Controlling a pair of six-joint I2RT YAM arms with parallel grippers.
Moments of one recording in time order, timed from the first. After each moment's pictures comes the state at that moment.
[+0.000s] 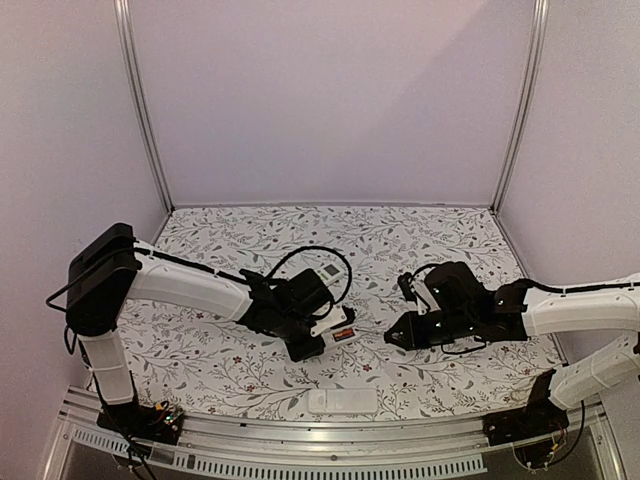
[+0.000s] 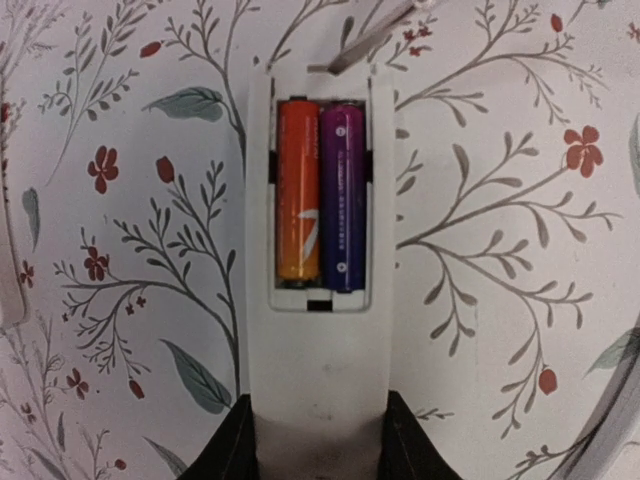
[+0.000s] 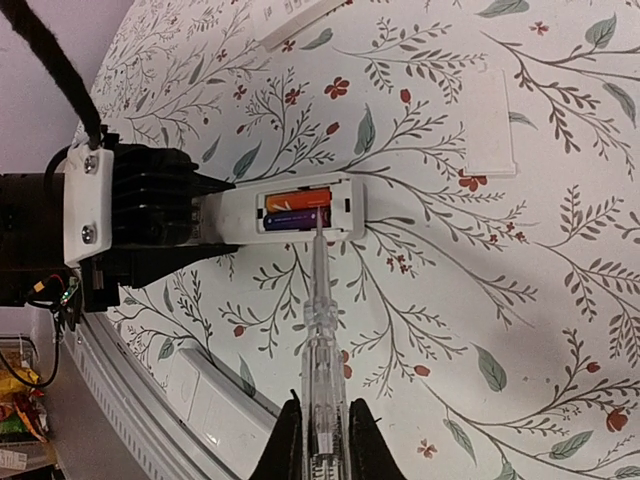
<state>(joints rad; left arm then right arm) -1.07 1.89 1.12 -0.36 -0.06 0.17 0.95 1.28 0.65 -0.17 -0.12 0.72</state>
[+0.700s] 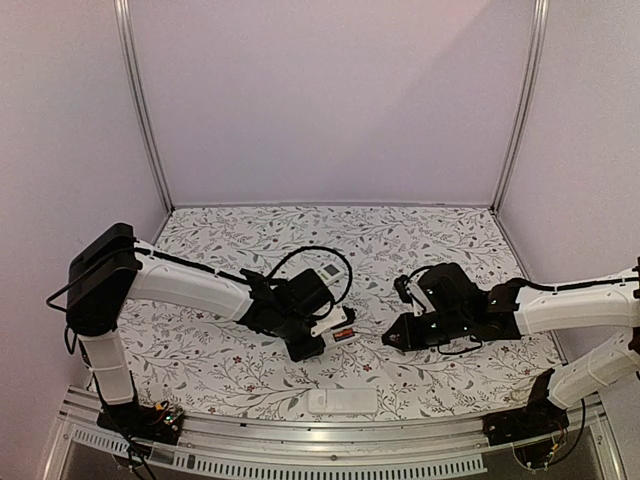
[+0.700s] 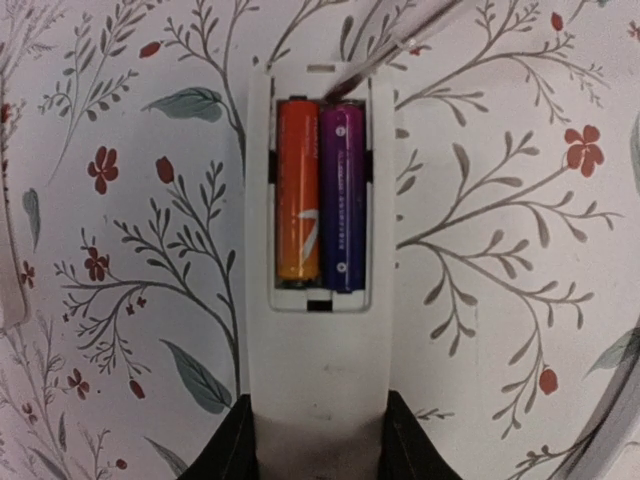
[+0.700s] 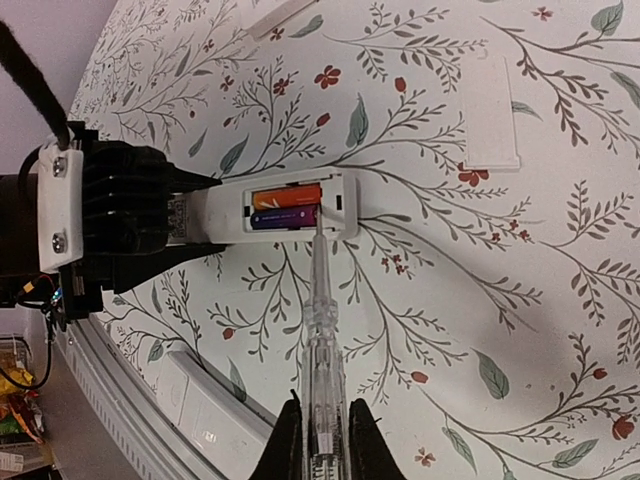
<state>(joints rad) -1.07 1.89 1.12 -0.37 -0.06 0.17 0.95 1.33 0.66 -0.17 -0.11 0.72</state>
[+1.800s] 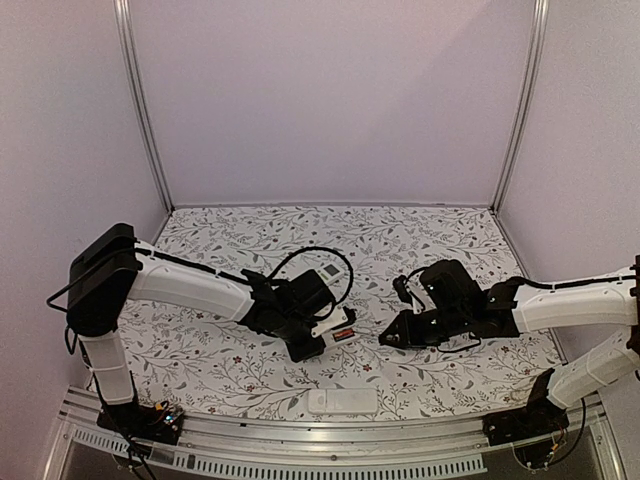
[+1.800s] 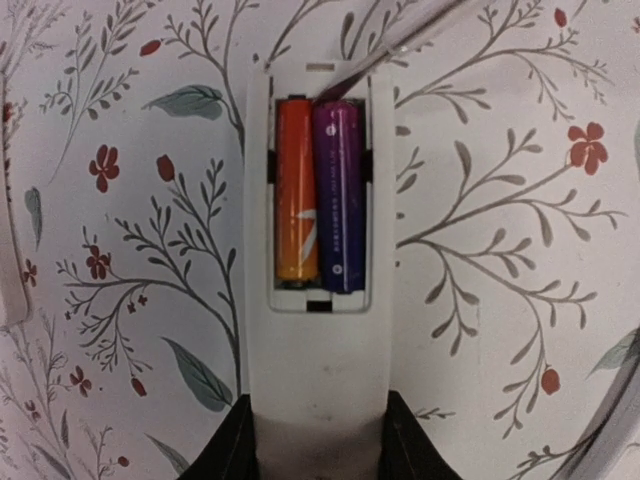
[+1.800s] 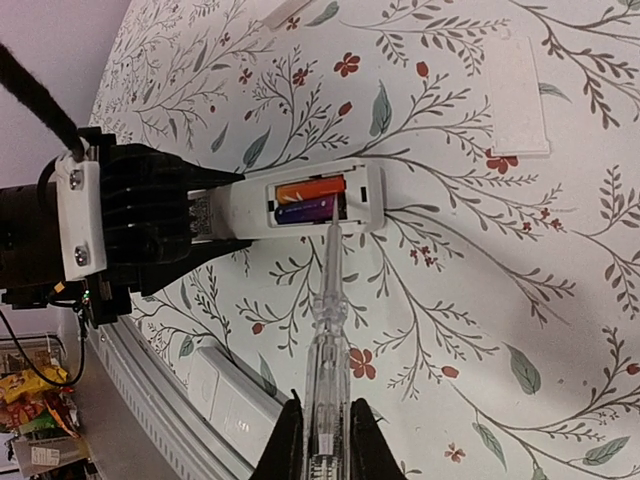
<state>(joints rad) -1.07 1.90 1.13 -0.38 -0.08 0.17 0.93 1.34 0.66 -0.13 -0.22 0.78</state>
